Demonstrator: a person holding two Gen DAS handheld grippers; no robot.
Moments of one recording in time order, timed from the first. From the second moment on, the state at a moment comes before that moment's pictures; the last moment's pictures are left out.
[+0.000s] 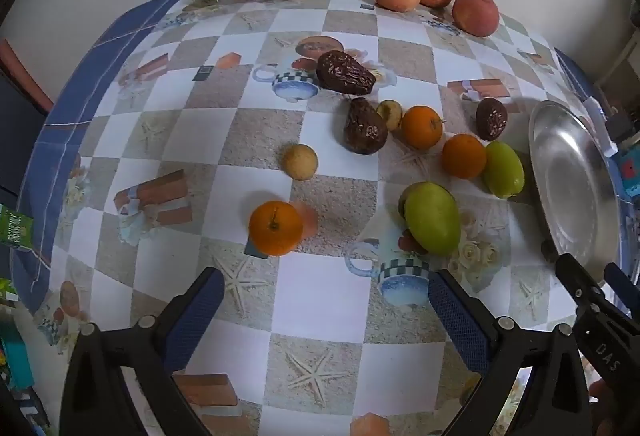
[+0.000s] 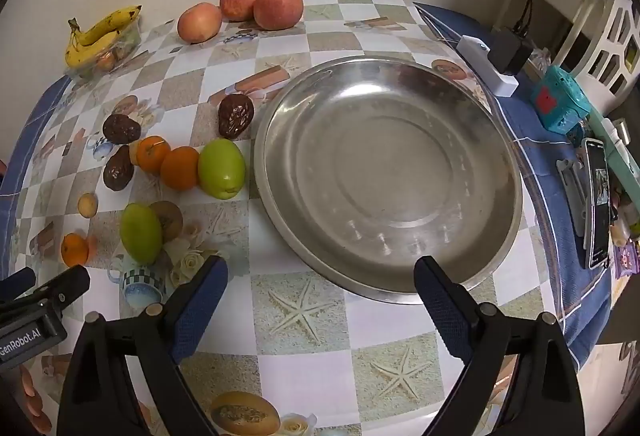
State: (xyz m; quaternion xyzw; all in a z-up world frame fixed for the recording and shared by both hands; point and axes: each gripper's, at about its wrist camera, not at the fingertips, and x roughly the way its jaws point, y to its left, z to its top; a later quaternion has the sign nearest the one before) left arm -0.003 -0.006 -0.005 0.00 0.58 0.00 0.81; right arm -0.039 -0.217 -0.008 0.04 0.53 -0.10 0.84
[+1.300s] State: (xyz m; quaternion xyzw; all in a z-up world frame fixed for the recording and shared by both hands) left arm -0.002 0.000 -0.002 -0.01 0.59 0.00 0.81; right arm -0.037 -0.218 -0.009 0.04 0.53 -0.10 0.84
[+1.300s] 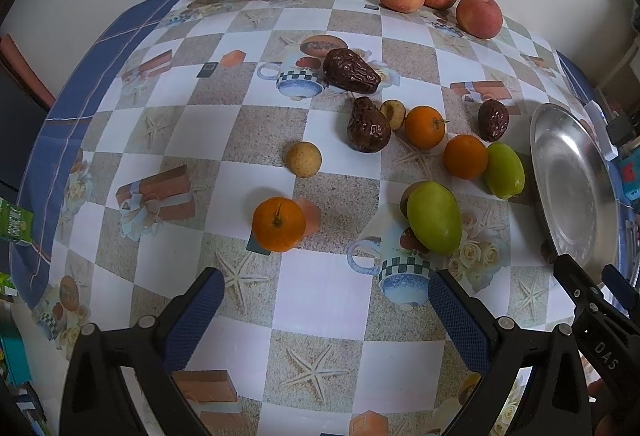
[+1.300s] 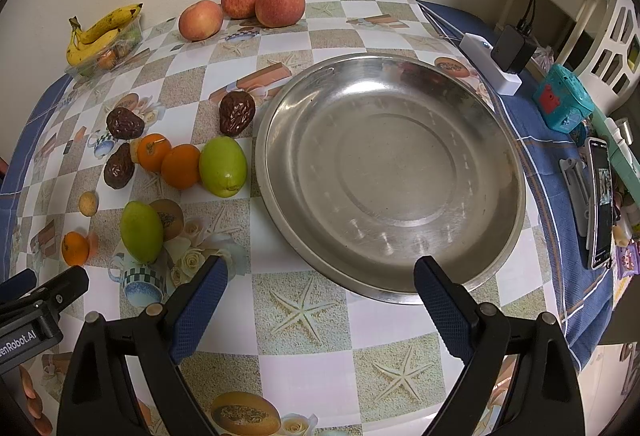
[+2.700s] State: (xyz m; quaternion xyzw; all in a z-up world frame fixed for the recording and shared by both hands) left arm -0.001 0.004 0.004 -0.05 0.58 0.00 0.81; right arm -0.037 -0.207 -0.004 0.05 0.52 -0.06 0.85
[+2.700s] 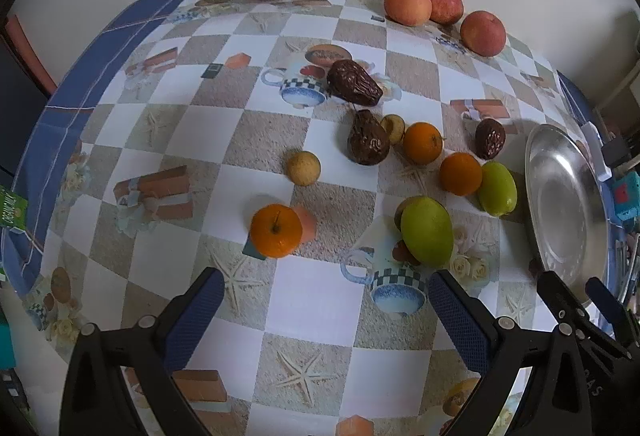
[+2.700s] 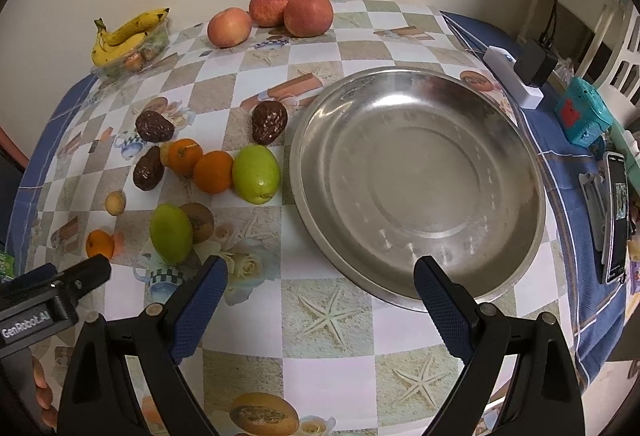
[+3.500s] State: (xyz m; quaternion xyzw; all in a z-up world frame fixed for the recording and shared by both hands) left arm 0.022 0.066 0.030 -0.15 0.47 -0.04 0.87; right arm -0.002 -0.147 0.021 0.04 0.50 -0.03 0.86
